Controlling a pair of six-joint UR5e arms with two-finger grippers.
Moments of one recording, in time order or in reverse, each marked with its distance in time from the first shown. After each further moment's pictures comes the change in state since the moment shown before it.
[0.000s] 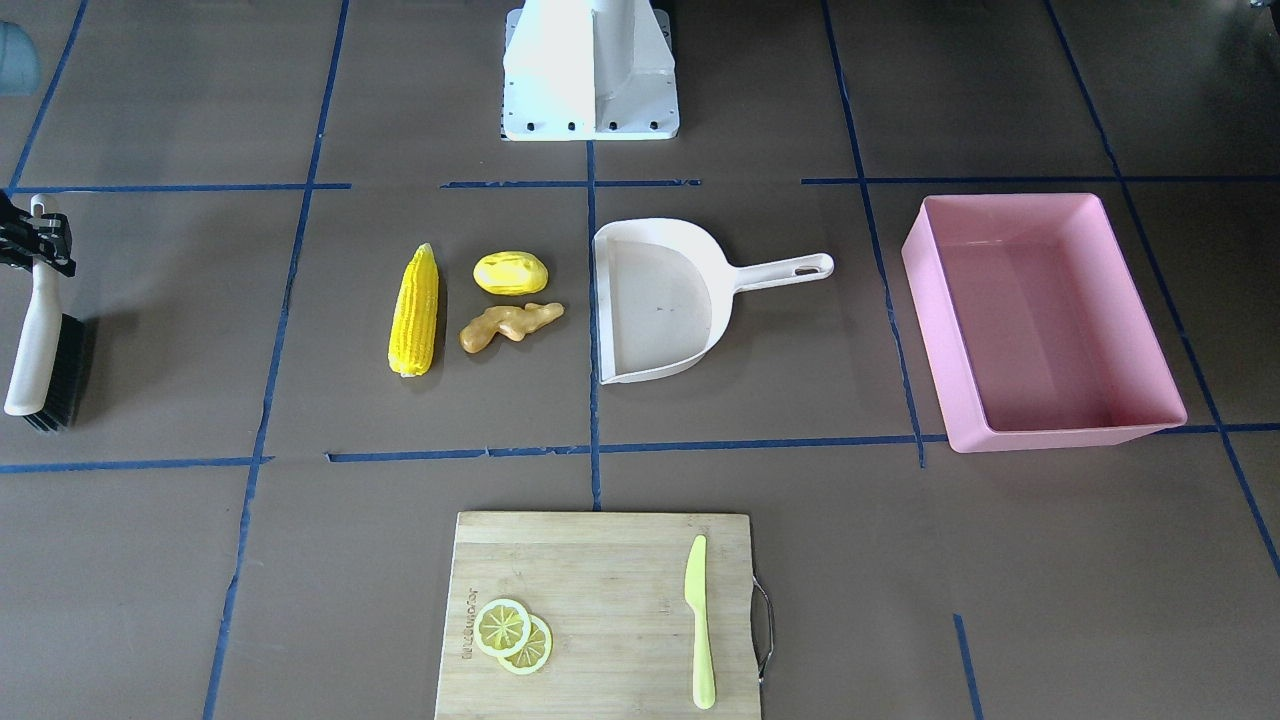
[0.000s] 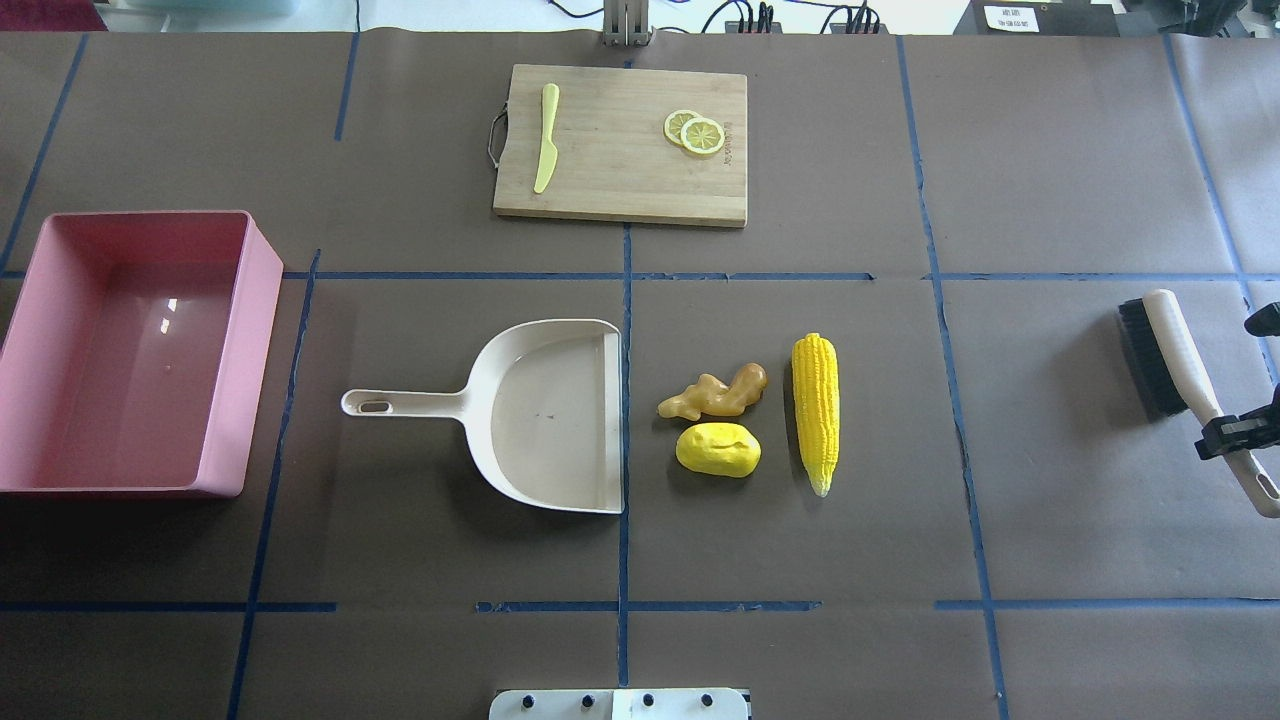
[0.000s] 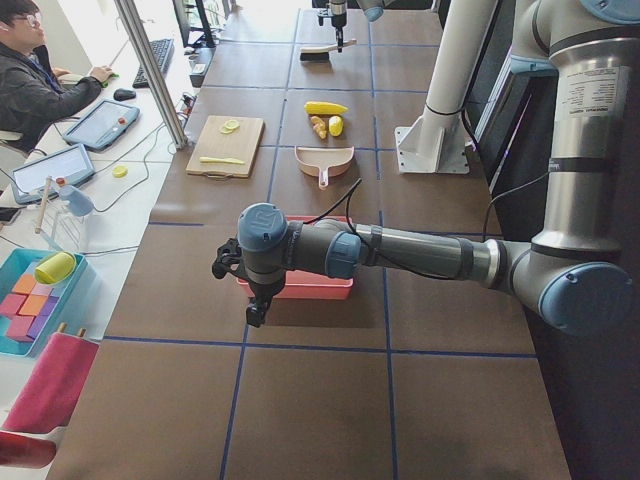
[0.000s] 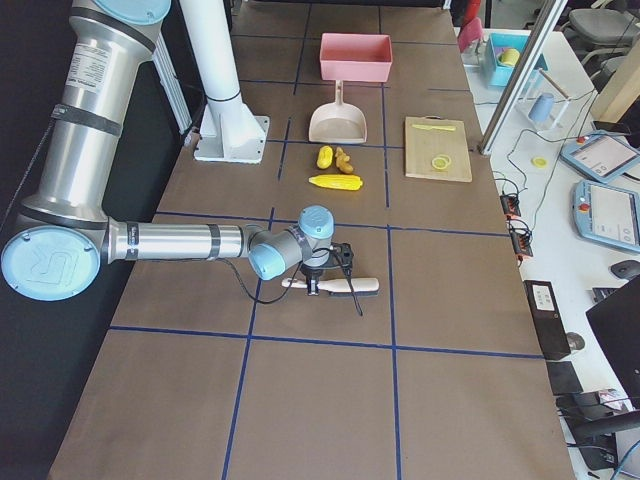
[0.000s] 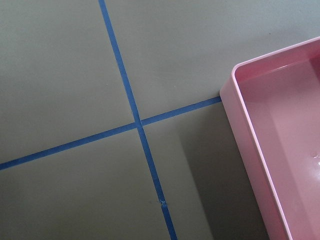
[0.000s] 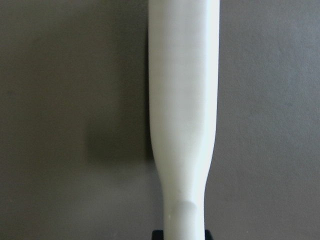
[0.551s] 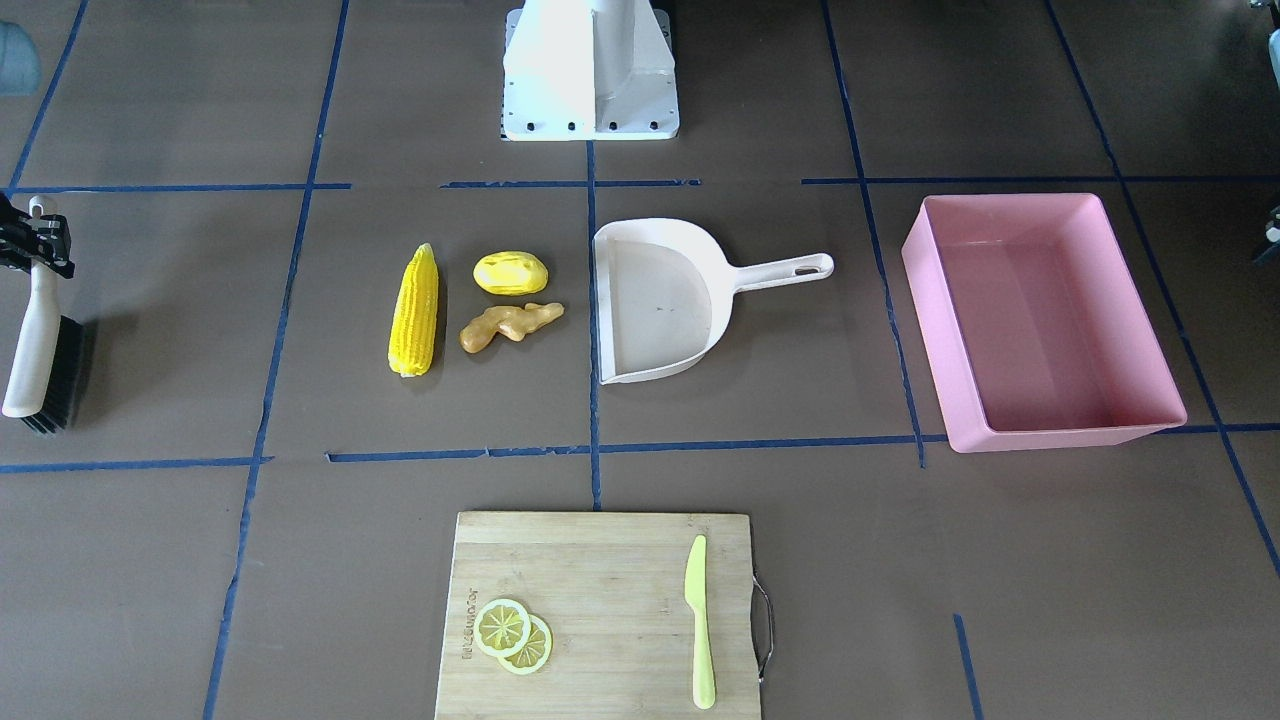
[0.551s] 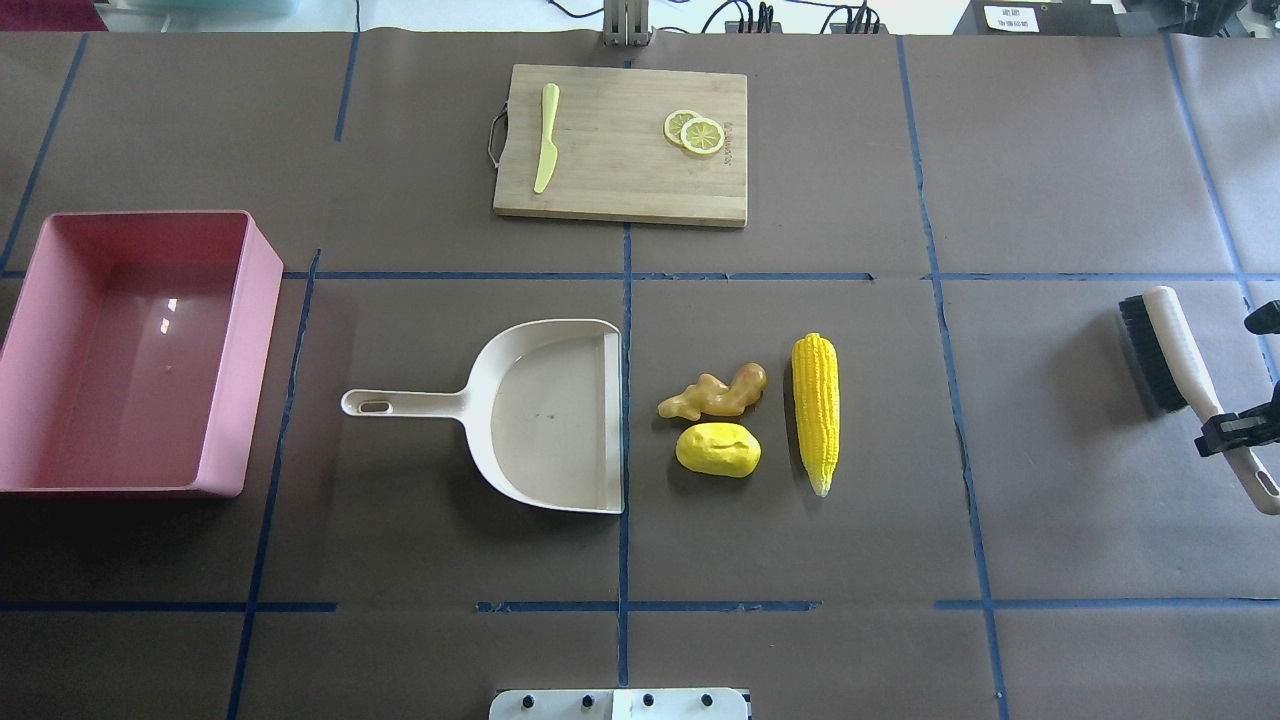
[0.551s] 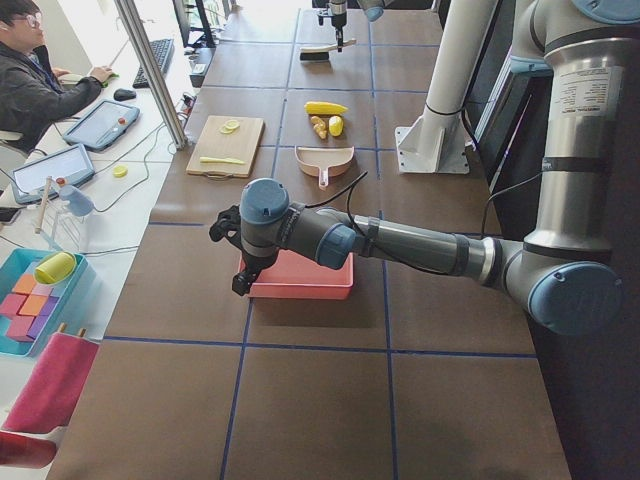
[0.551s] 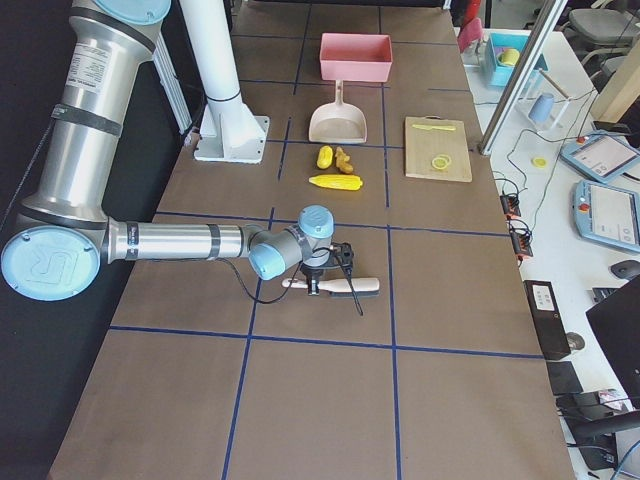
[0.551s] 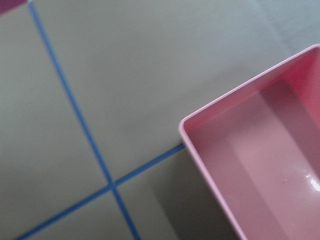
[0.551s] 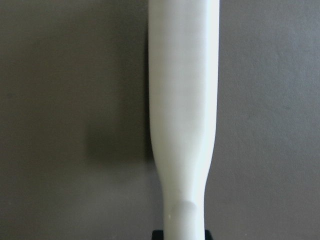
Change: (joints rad) left arm 0.119 -0.022 -0.039 -0.337 -0.114 -0.005; right arm 0.000 0.003 0.001 0.003 -0.015 -0.001
